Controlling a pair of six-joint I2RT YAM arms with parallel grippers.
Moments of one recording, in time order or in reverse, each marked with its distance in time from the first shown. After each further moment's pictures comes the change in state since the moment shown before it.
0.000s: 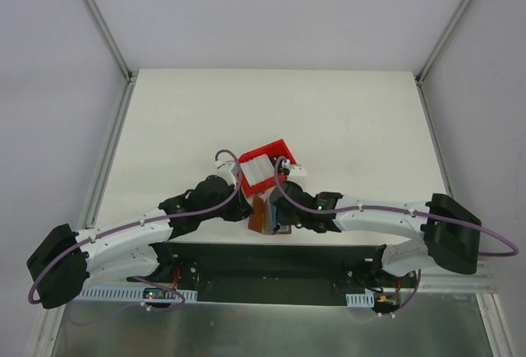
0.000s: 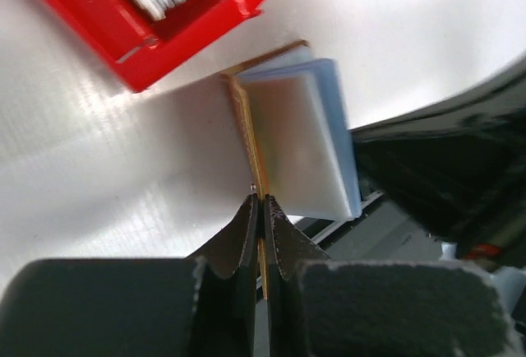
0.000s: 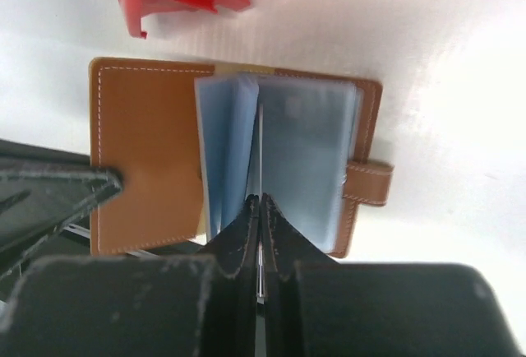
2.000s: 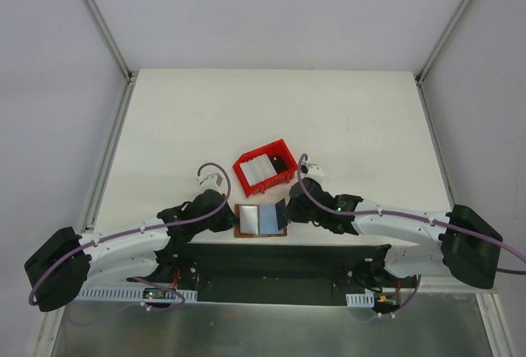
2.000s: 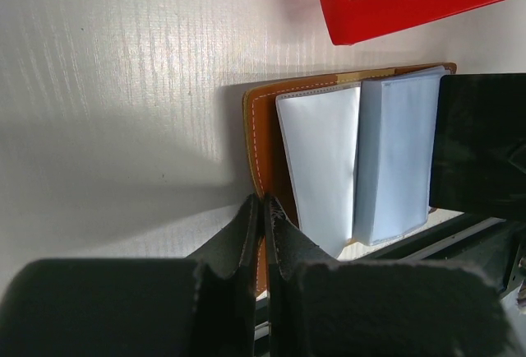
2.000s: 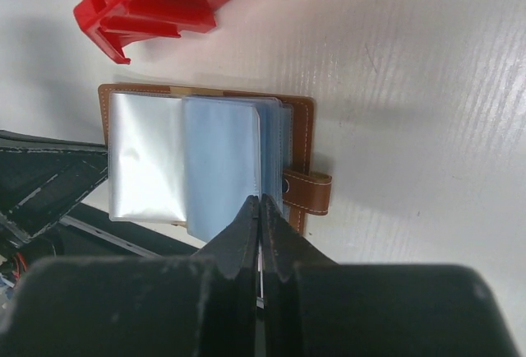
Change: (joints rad) left arm -0.006 -0.037 -0.170 -0.032 -0.204 -0.185; right arm -0.099 -0.187 -0.166 0.091 -0.069 0.023
